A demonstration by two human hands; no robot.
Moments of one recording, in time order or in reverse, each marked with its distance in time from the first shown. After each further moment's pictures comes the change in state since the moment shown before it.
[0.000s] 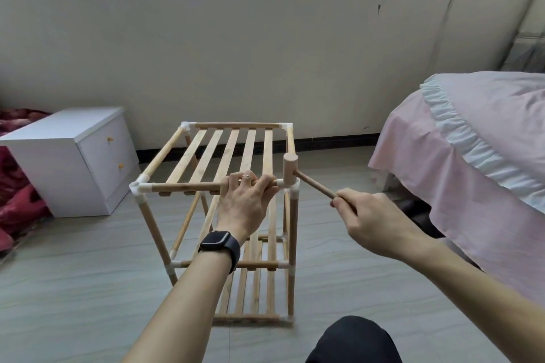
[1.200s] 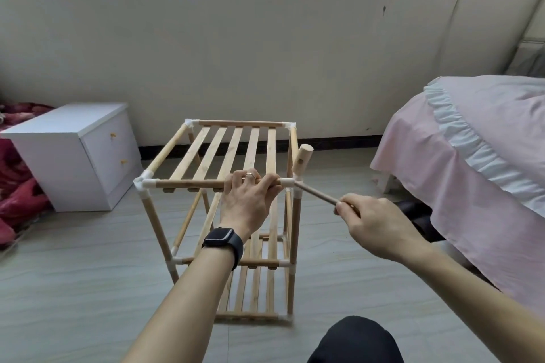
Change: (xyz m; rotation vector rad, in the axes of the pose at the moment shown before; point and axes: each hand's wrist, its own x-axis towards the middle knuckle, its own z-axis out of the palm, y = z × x) left_hand -0.002 0.002 -0.003 -0.022 -0.023 0.003; right_hand -0.002 0.006 0.007 -0.133 -0.132 0.163
